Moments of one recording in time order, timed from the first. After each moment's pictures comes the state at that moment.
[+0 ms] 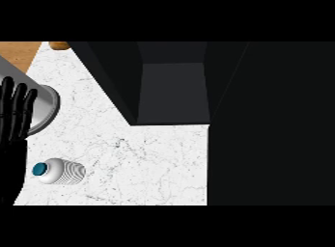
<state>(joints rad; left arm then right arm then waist) 0.01 0.10 0.00 -2.10 -0.04 0.02 -0.02 -0.03 -0.11 0.00 -2.10 -0.01 -0.05 0.00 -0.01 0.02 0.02</state>
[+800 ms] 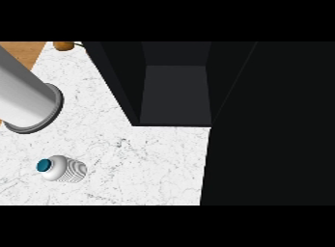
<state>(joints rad) 0.26 0.10 0.32 -2.35 0.39 0.07 0.29 0.19 -0.10 0.22 -2.36 -0.10 0.08 0.15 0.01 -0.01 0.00</state>
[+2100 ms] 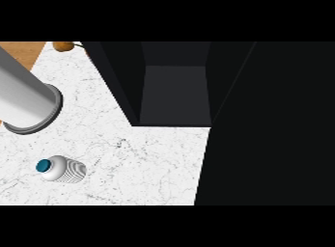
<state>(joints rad) 0.30 0.16 0.57 -2.36 0.46 0.01 0.53 0.24 -0.07 0.52 -2.48 0.05 -0.07 0.29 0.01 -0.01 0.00</state>
